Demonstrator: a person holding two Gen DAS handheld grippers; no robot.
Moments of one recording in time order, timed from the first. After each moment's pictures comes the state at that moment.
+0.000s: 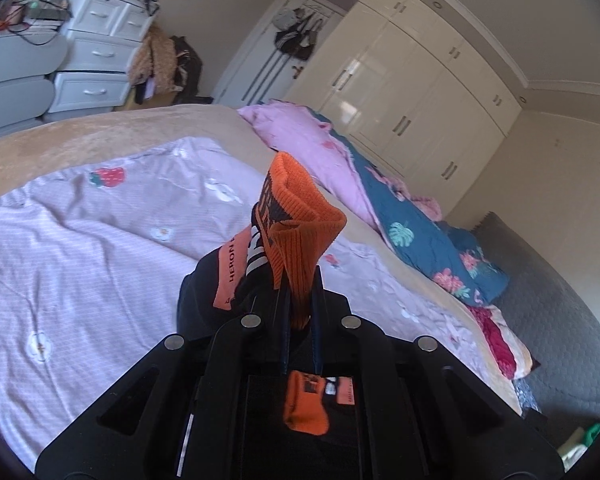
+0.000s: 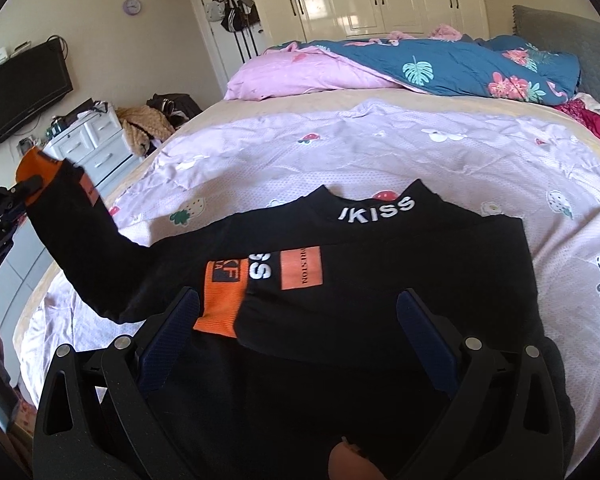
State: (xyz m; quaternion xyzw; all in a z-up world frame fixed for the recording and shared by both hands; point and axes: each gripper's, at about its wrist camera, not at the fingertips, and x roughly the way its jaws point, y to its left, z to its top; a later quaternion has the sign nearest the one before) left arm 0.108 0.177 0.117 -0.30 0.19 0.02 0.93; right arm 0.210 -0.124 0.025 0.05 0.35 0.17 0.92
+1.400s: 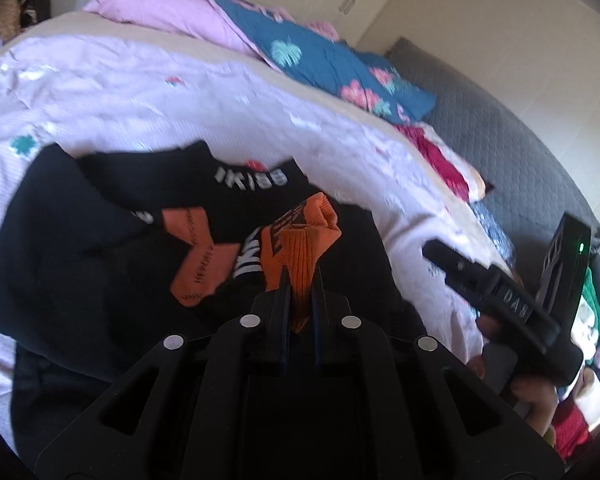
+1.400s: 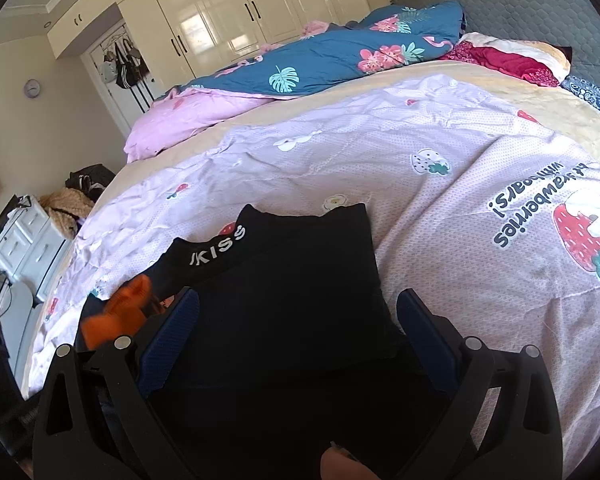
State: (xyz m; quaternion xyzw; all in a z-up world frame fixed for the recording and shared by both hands) left arm 0.173 -0.010 0.018 -0.17 0.40 -0.22 0.87; right arm 0.210 -0.263 0.018 0.17 0.34 0.01 0.92
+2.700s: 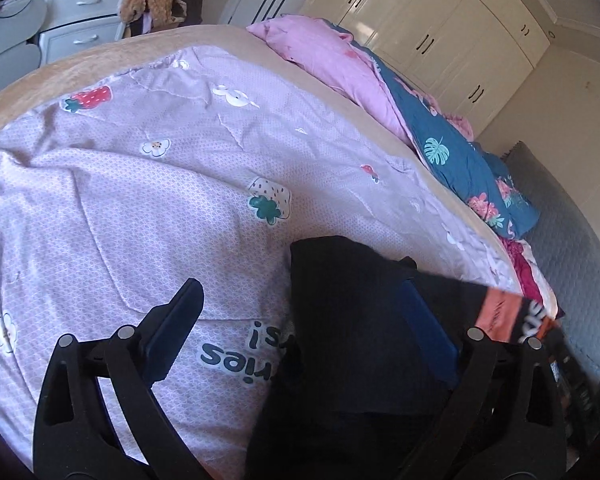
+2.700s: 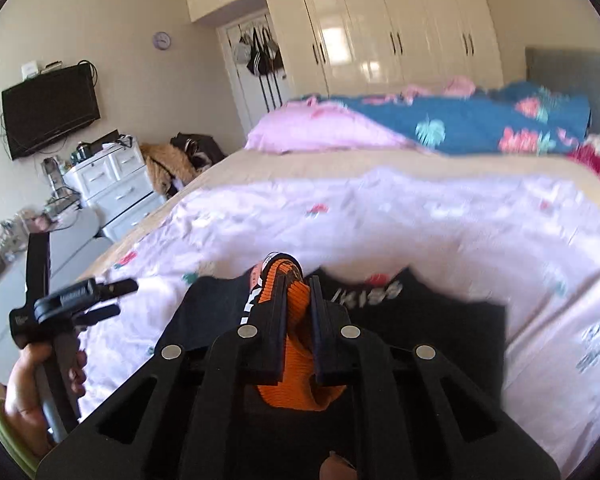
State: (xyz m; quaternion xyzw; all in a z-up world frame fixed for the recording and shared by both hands) left arm 0.180 0.182 0.034 -0.27 0.35 0.02 0.90; right arm 0.217 -0.159 0.084 0.04 0.25 0.20 0.95
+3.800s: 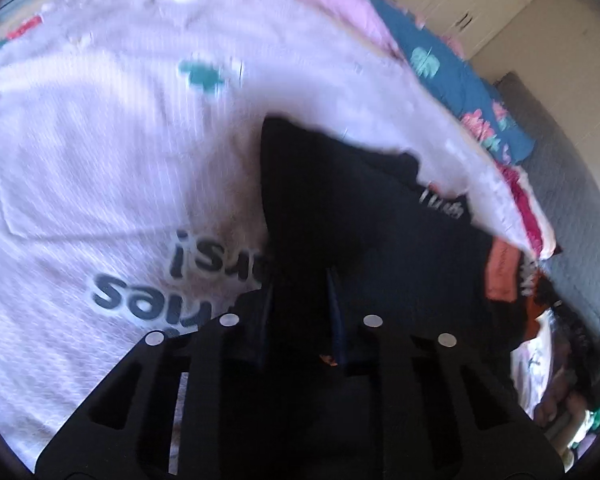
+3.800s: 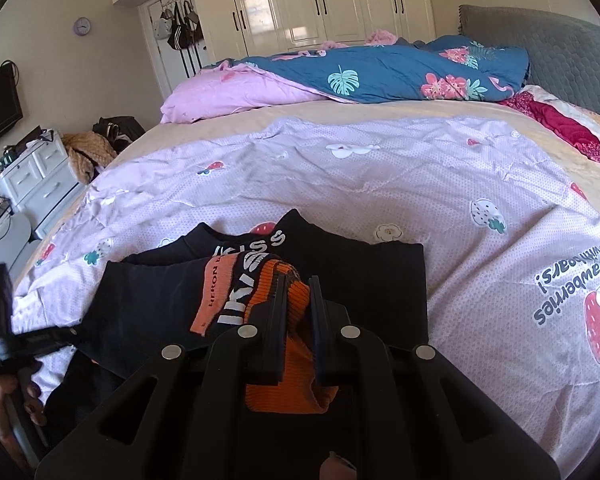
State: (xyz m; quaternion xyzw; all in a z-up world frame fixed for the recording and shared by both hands) left arm 0.204 0.135 -0.030 -0.25 0.44 -0.06 0.86; right arm 0.250 -0.222 0.018 0.06 0.34 0.08 0.94
